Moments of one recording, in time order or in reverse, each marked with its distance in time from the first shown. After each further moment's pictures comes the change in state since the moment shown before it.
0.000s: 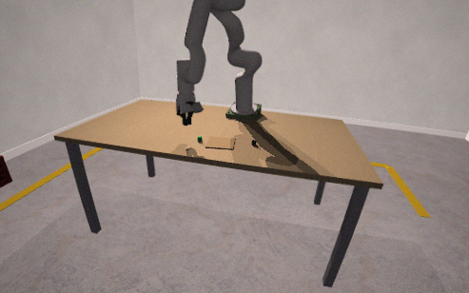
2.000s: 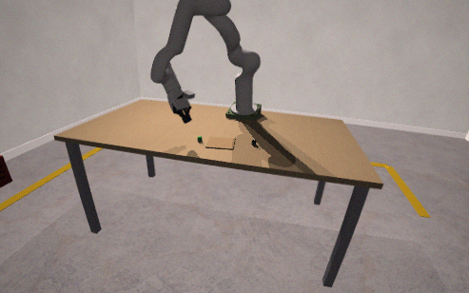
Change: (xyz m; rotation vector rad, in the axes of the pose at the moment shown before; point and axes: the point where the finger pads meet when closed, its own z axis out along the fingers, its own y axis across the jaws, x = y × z) arm -0.001 0.001 -0.015 0.041 0.572 -0.107
